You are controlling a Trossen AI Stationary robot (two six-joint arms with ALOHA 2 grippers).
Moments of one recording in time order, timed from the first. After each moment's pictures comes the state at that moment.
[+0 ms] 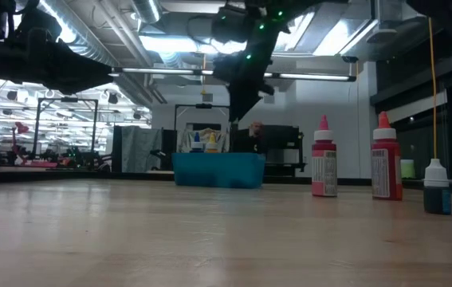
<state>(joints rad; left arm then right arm) 0.11 0.02 0.01 0.06 -0.29 0.05 -0.30 2.04 1.83 -0.90 0.23 0.19</state>
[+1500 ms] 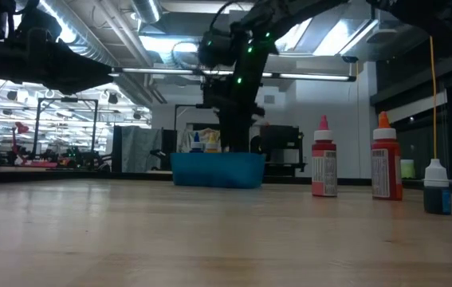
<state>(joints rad) 0.11 0.02 0.01 0.06 -0.29 0.05 -0.28 2.15 1.83 -0.87 0.19 0.15</state>
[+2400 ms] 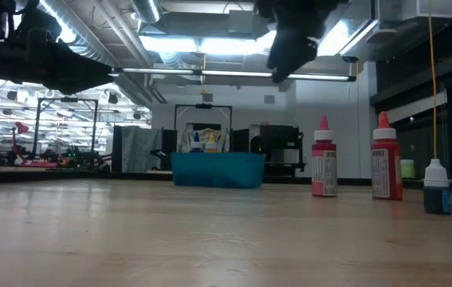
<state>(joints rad) 0.11 0.02 0.01 0.06 -0.29 0.05 0.05 1.60 1.41 -0.84 0.16 0.30</state>
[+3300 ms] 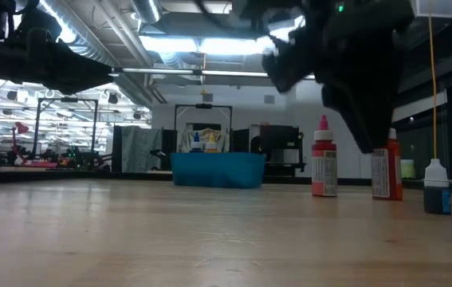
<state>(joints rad) 0.11 0.02 0.01 0.06 -0.29 0.05 0.28 2.04 1.60 -1.26 -0.14 0.60</state>
